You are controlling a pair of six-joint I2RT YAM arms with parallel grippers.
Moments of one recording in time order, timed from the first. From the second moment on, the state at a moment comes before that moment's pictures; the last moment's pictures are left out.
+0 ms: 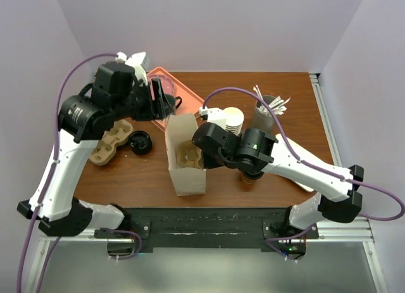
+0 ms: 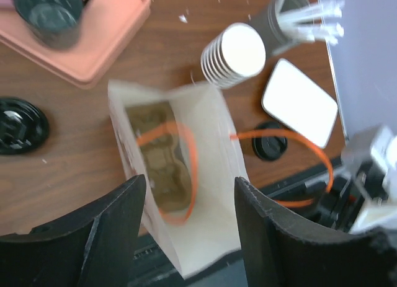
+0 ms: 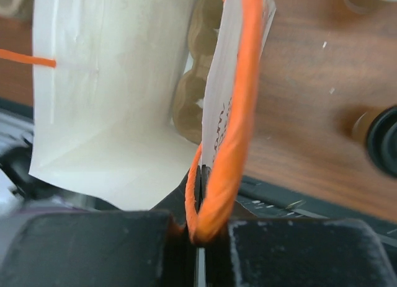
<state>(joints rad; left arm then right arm) -0.56 1.29 1.89 -1.22 0.01 -0.53 1.21 1.49 1.69 -1.13 0.45 0.92</state>
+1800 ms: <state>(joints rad) -0.53 0.90 1.38 -1.00 0.19 -0.40 1.21 1.22 1.44 -0.95 0.41 -0.12</state>
